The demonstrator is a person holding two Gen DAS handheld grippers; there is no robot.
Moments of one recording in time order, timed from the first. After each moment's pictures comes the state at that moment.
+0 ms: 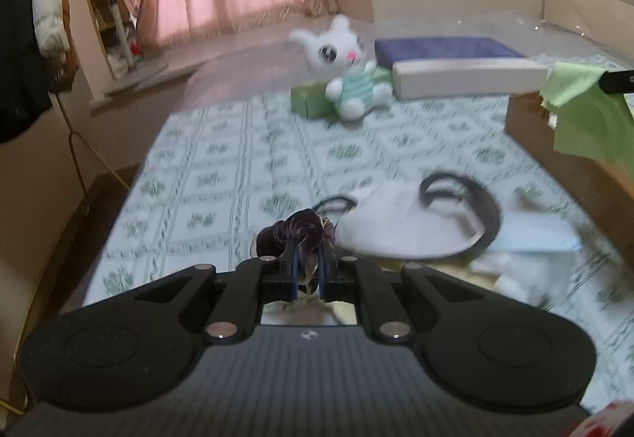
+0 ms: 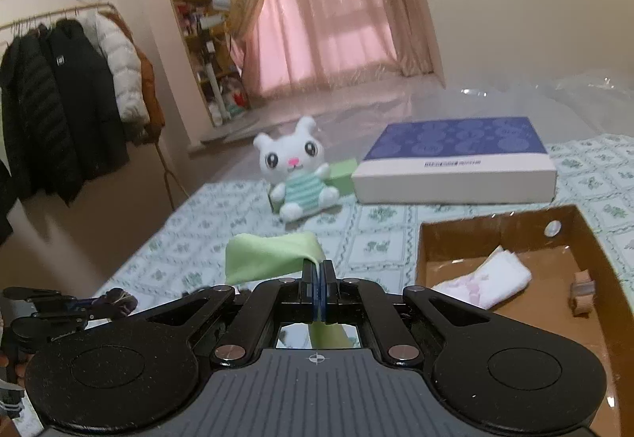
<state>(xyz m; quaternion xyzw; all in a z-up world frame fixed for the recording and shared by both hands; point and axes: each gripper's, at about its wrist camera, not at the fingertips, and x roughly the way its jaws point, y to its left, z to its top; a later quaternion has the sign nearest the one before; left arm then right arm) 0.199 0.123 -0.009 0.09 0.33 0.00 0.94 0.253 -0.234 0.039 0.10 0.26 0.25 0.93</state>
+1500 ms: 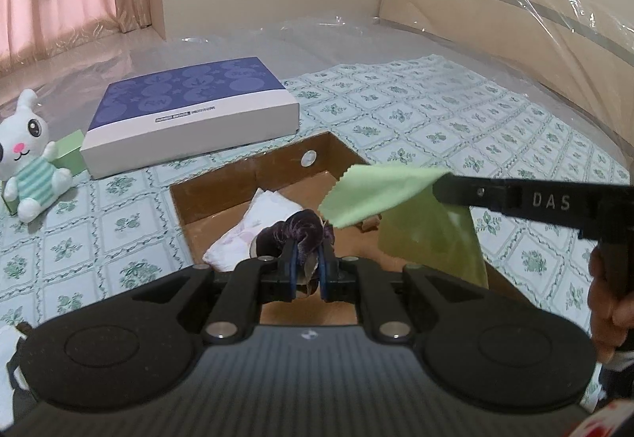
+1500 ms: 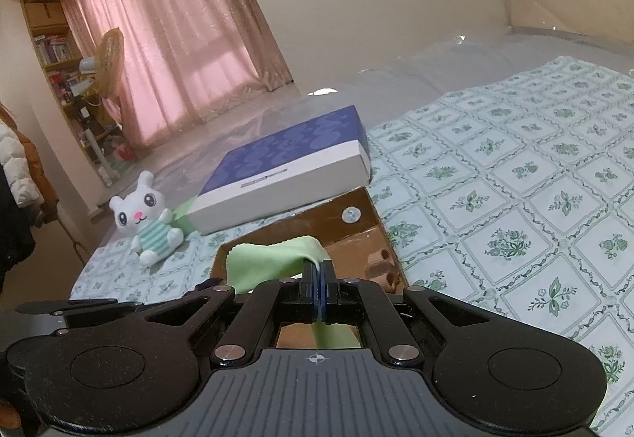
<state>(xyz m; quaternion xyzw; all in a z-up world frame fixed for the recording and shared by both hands) 0.282 -0.205 0.020 0.06 0.34 -0.24 0.91 0.253 -0.407 0.021 0.20 0.28 0.08 0.94</state>
